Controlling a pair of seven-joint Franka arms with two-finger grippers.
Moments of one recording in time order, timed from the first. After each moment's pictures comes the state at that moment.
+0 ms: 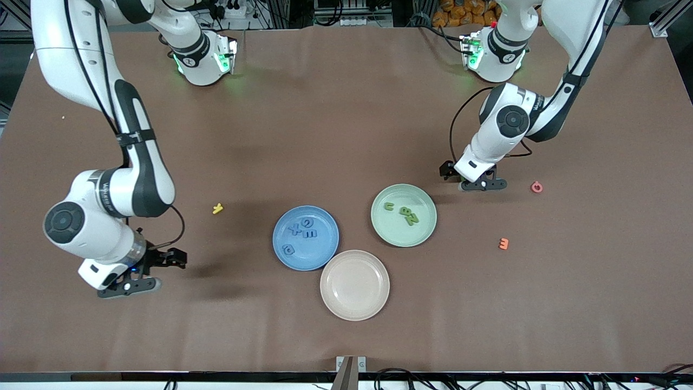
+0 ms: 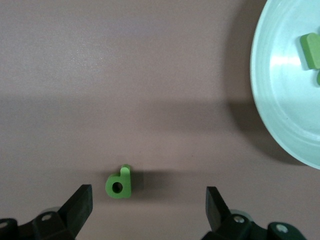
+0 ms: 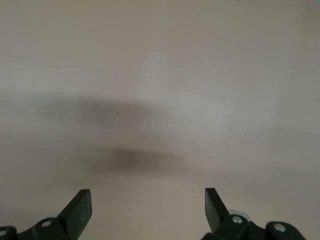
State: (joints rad) left arm 0.02 0.25 -0.40 -2.42 0.09 2.65 -0.48; right arm 0.15 0.65 -0.13 -1.48 0.08 2.22 -0.15
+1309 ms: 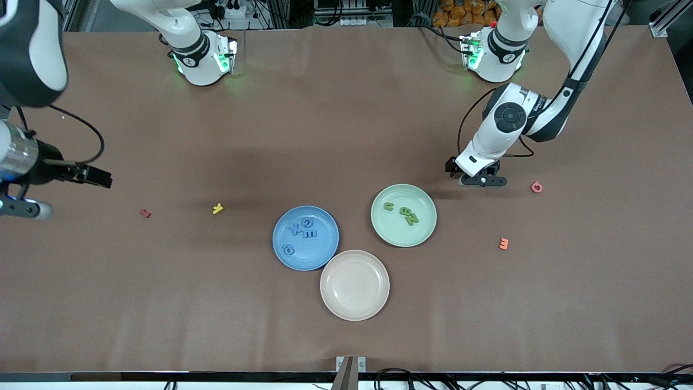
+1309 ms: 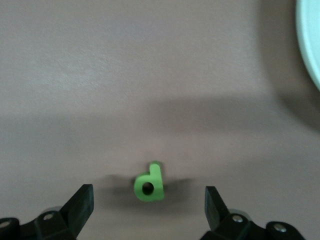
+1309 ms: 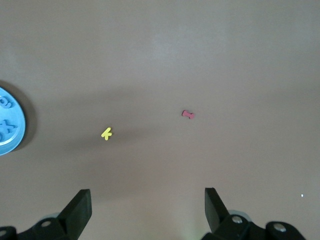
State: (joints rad) left arm 0.03 0.27 -0.36 -2.50 0.26 2.74 -0.48; right arm 0.11 0.23 -0.11 -1.39 -0.04 1.48 0.17
